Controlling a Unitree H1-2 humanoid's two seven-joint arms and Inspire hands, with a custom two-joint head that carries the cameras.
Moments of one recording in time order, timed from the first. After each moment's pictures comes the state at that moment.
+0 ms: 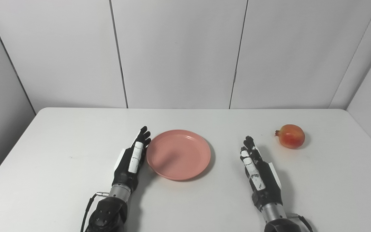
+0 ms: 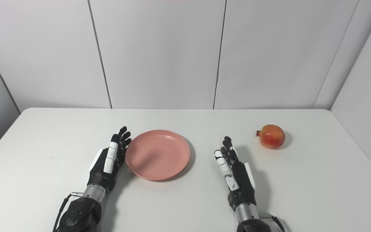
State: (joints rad) left arm -0.28 0.01 -0.05 0.22 -0.05 0.04 -0.07; right arm -0.13 0.03 0.01 0.05 0.10 0.00 0.04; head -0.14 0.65
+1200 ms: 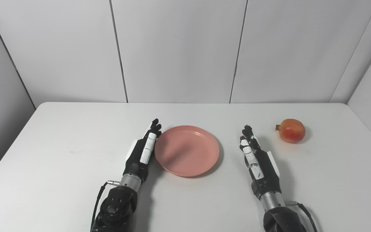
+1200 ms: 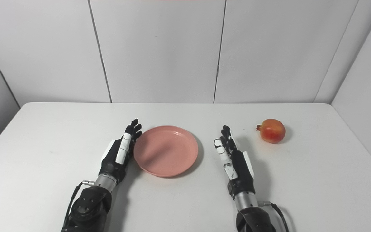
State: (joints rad) left arm -0.31 -0.02 -0.07 0.24 -0.02 0.06 -0.10; right arm -0.16 0.02 0.02 0.06 0.08 0.00 0.04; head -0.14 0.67
